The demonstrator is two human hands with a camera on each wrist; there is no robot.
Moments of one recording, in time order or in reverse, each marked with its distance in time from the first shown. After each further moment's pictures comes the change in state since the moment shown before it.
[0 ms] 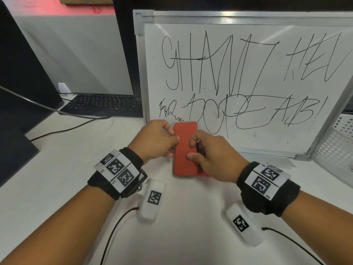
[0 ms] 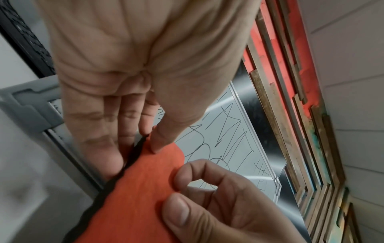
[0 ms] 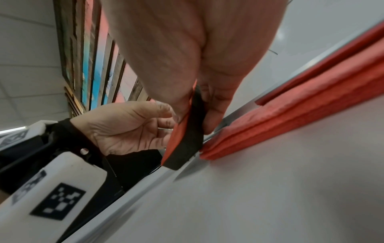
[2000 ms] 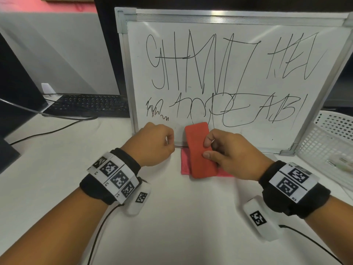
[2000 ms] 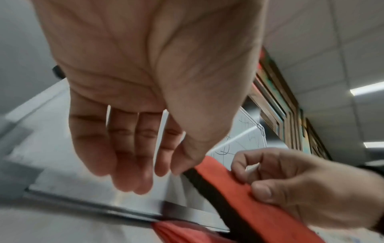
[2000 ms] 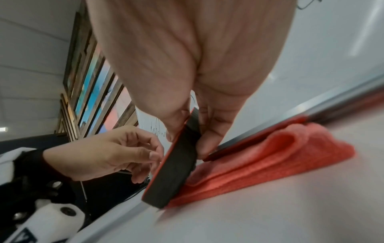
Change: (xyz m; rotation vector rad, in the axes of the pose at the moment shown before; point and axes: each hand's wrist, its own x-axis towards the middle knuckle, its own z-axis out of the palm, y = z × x) left_hand -0.003 0.007 0.010 0.757 -0.098 0.310; right_hand -0.034 0.026 -0.052 -0.015 -0.012 0.072
